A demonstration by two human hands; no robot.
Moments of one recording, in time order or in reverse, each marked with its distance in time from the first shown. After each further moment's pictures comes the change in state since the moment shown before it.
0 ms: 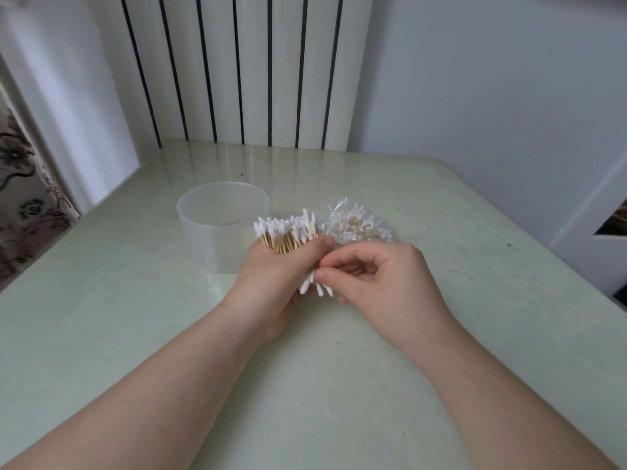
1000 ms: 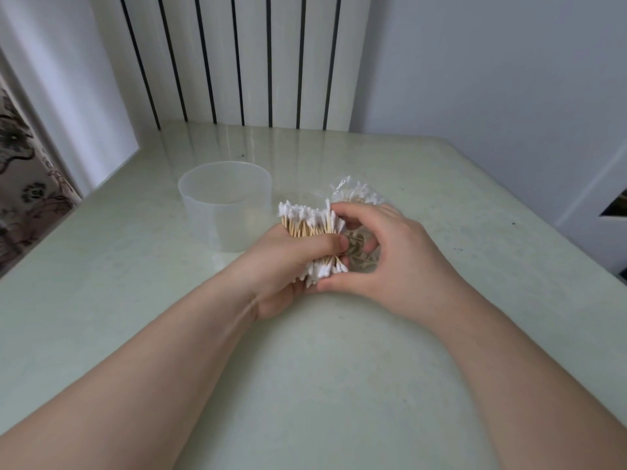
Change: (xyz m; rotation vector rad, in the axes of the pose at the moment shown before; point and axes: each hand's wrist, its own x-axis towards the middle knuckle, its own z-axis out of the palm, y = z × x) left_hand -0.012 0.011 0.001 0.082 -0.290 -0.191; right_hand 0.004 0.003 -0.020 -0.576 -0.107 -0.228
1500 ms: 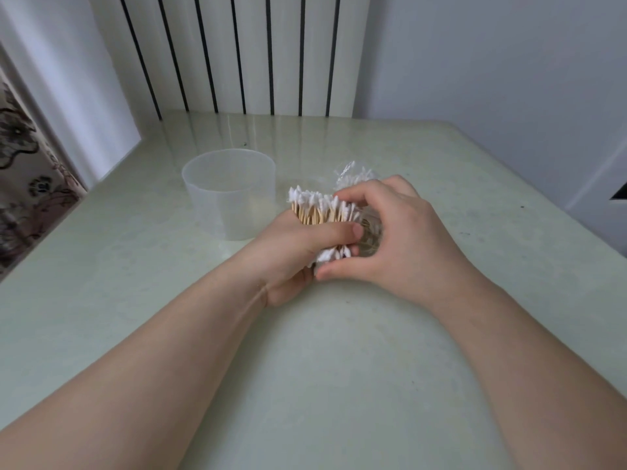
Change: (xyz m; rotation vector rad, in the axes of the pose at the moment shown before) left_hand 0.003 -0.002 -0.001 -0.016 -0.076 0.043; right_hand 0.001 0.000 0.003 -0.025 0.045 -0.003
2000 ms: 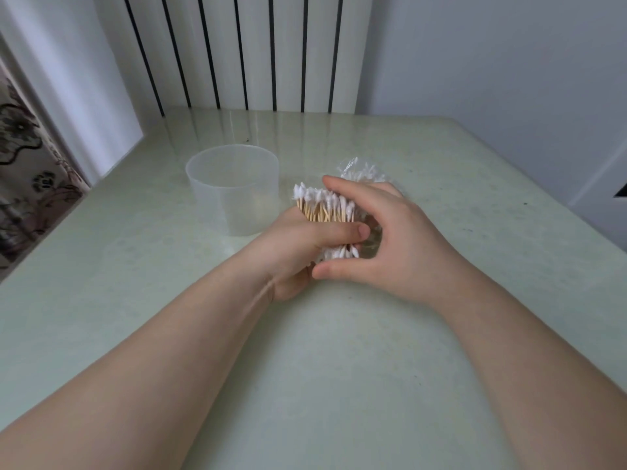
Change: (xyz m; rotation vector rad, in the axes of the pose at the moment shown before) left_hand -0.001 0.001 0.003 0.004 -0.018 -0.001; right_hand -0.001 -0.004 0.005 0.104 -0.074 -0.078
